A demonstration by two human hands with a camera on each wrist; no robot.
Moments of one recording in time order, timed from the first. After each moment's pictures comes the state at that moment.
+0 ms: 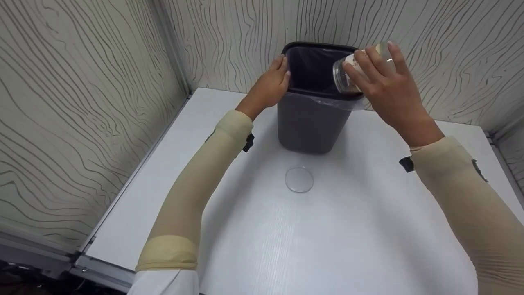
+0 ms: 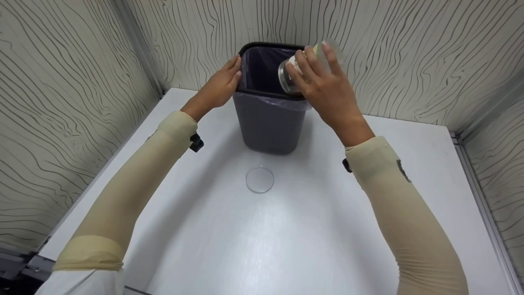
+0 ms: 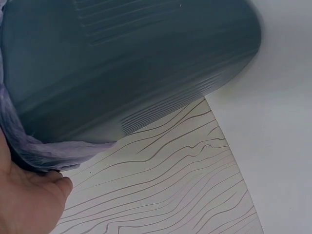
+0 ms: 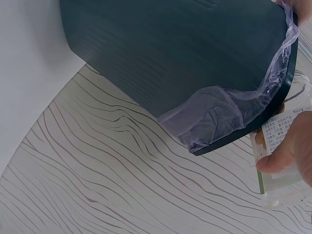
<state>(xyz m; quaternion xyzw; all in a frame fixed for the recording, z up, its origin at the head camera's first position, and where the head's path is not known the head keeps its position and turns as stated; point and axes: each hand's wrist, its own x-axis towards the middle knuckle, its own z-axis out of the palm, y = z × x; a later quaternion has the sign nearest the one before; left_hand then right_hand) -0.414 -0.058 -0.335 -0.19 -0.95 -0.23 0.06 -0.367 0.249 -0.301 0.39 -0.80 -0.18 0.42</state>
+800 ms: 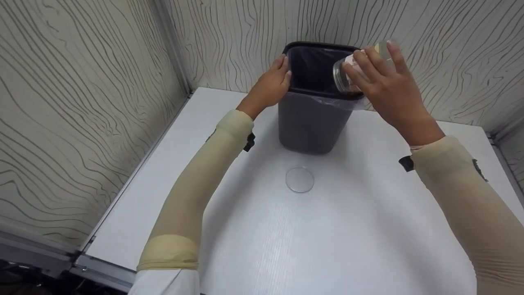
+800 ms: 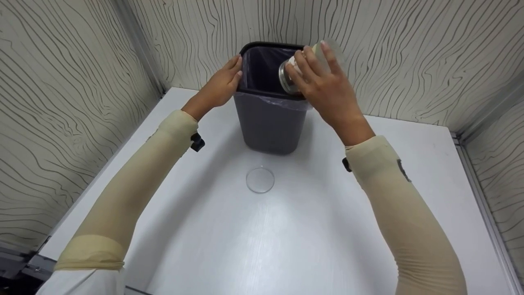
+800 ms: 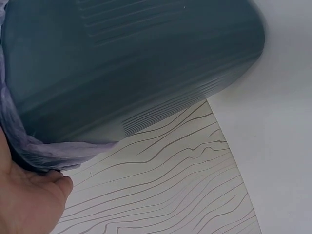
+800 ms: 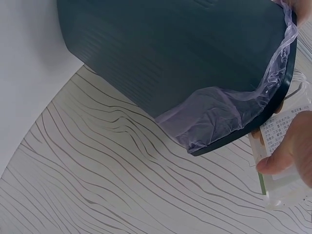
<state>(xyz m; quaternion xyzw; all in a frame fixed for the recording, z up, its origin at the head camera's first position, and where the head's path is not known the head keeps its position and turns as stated) -0.415 -0.056 -0.335 -0.20 -0.95 -0.22 0.06 -0.367 0.249 -0.298 0.39 -0.80 -0.19 0.42</state>
